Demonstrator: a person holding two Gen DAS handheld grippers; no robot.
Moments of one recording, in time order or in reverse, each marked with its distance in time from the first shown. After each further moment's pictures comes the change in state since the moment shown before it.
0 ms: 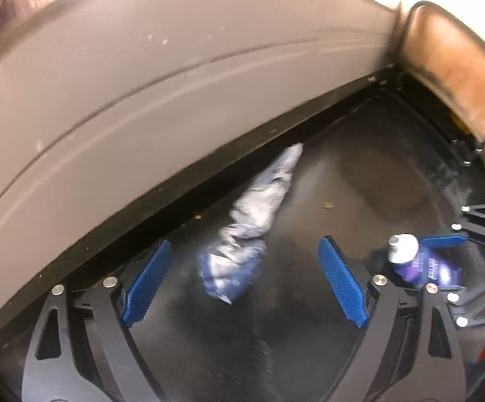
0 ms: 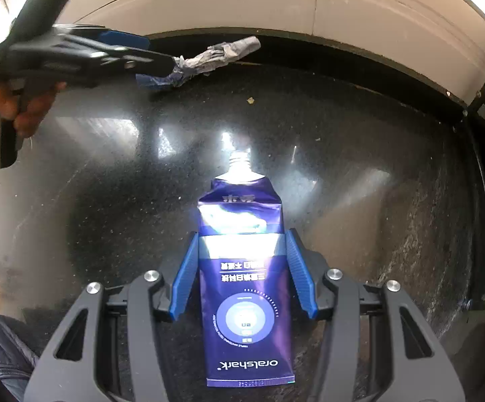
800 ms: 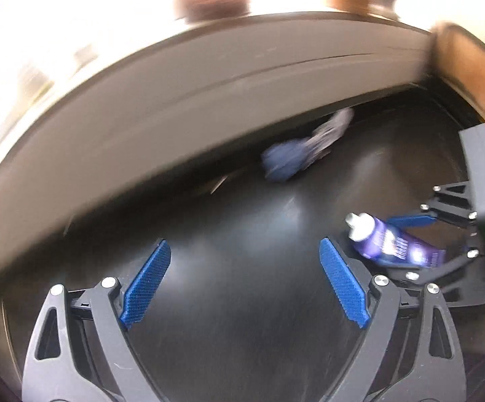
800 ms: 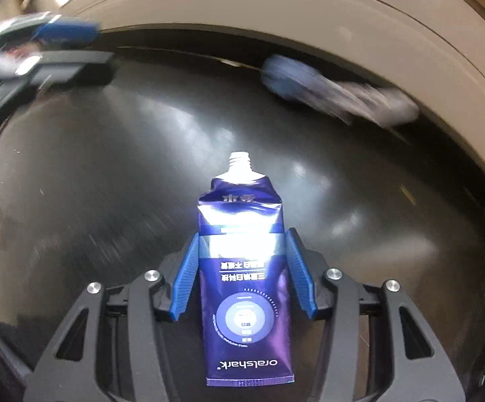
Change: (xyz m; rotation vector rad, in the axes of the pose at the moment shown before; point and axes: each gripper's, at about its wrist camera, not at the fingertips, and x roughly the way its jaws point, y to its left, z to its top) left arm -0.116 0.027 -0.082 -0.077 -0.064 0.232; right arm 0.030 0.095 0.050 -0.199 0.019 0.050
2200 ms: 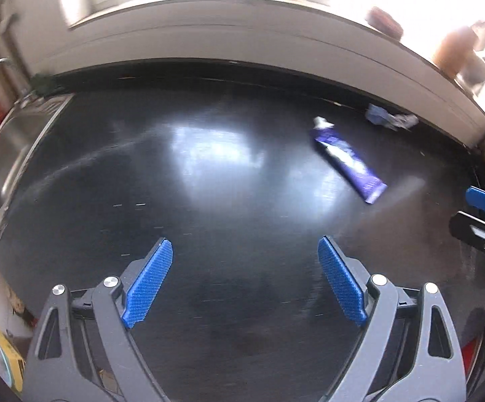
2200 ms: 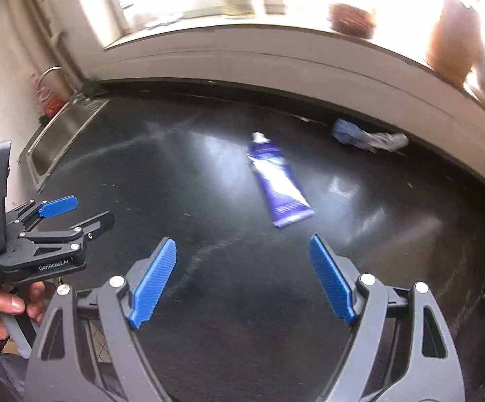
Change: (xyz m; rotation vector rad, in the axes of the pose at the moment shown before) left arm -0.155 0.034 -0.192 -0.658 0.129 0.186; right arm -0.139 0.142 -0.003 0.072 -0.118 0.079
